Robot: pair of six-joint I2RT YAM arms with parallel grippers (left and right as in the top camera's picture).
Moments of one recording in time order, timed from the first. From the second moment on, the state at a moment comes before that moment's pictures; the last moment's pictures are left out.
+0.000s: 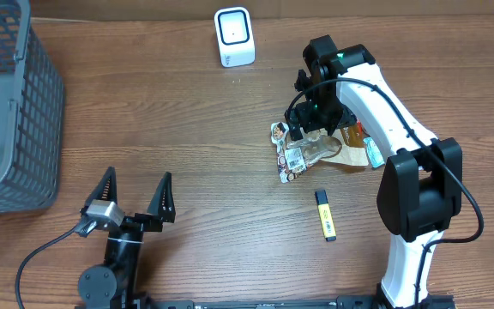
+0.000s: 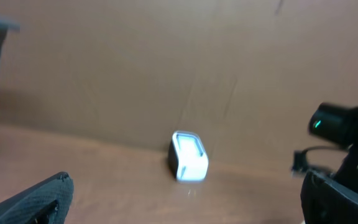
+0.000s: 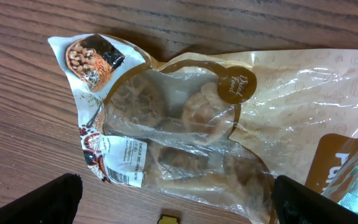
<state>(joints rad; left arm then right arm) 0.06 0.02 0.01 0.19 0.20 -0.34 0.30 2.11 1.80 -1.26 -0.08 0.00</state>
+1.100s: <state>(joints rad) 0.06 0.01 0.01 -0.06 0.18 -0.07 0.30 2.11 1.80 -1.26 -0.08 0.00</state>
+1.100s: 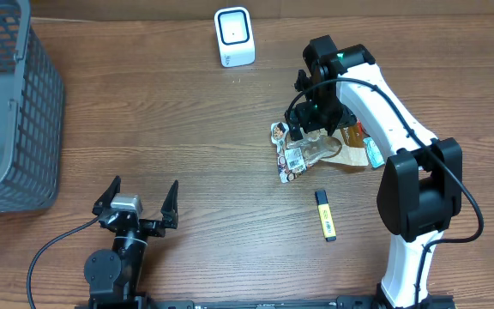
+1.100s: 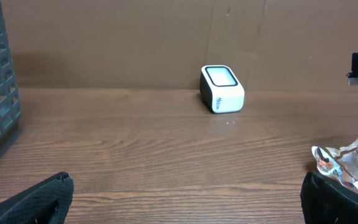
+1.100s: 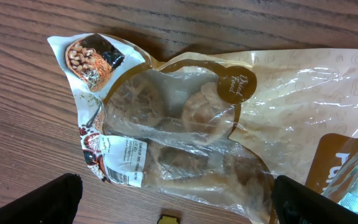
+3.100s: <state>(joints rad) 0.06 0.01 0.01 -0.06 0.18 -0.07 0.33 0.71 1.72 -1.36 -0.06 -0.02</state>
